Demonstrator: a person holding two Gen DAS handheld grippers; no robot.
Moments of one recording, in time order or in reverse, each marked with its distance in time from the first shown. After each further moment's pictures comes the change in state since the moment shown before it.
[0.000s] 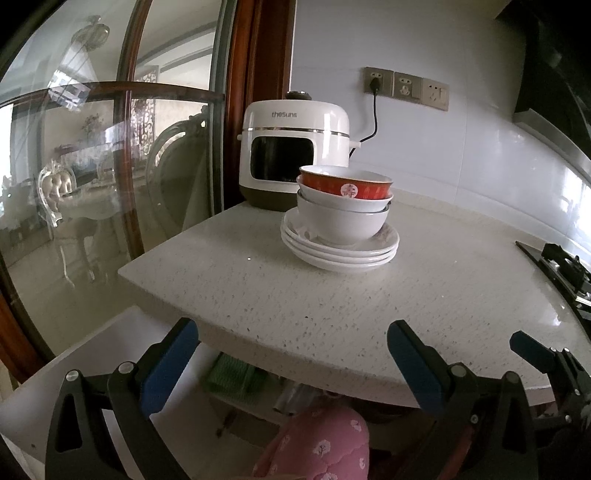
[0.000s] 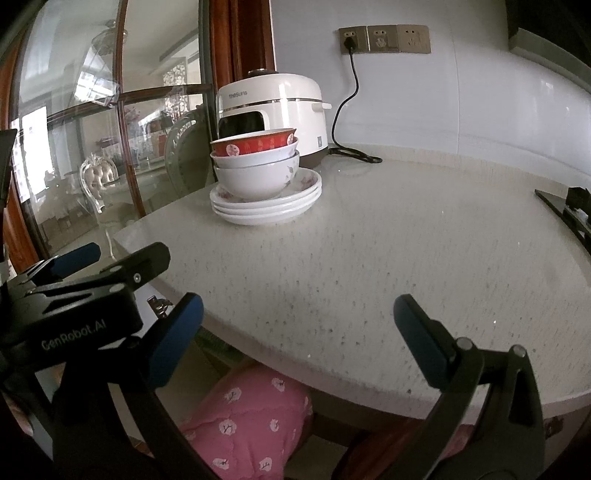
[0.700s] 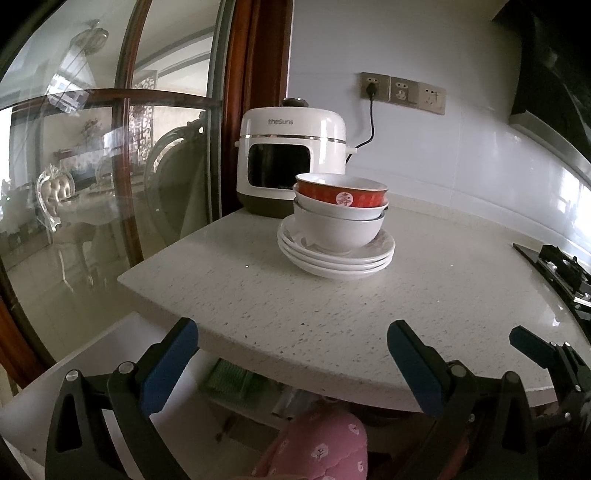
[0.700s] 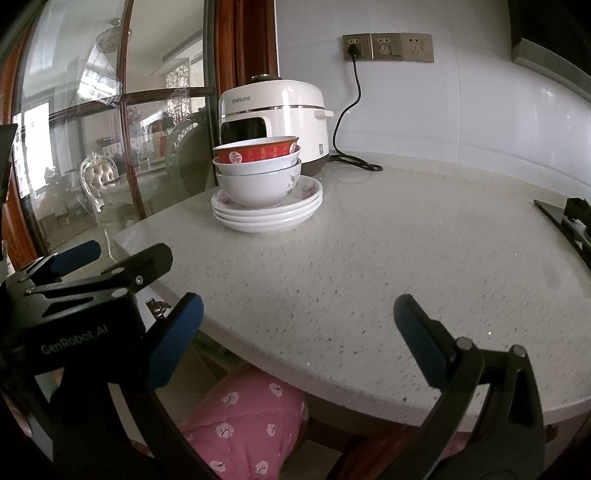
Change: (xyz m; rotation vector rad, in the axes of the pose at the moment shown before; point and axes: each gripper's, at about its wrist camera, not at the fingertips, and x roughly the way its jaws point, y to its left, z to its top) left arm -0.003 -0.003 0.004 0.006 -0.019 -0.001; right arm -0.002 0.004 0.006 -0.028 -0.023 -0.011
